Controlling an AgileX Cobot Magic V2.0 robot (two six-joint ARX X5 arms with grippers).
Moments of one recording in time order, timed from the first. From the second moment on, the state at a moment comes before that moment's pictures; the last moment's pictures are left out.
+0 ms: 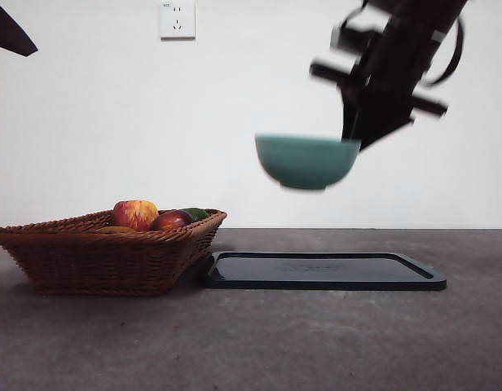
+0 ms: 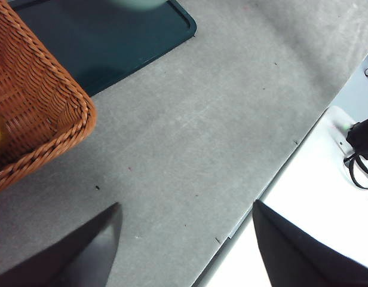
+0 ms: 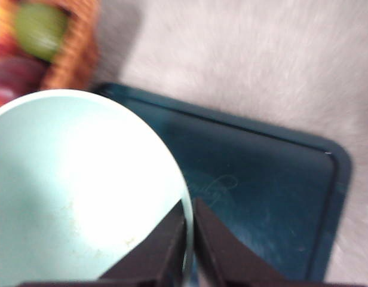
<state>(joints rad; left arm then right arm) -0.42 0.87 0.96 -0.91 0.53 0.09 0.37 1.63 1.35 -0.57 -0.16 0.20</state>
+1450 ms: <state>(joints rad) -0.42 0.87 0.96 -0.91 0.53 0.09 0.69 1.26 0.75 -0.40 -0.13 0.27</state>
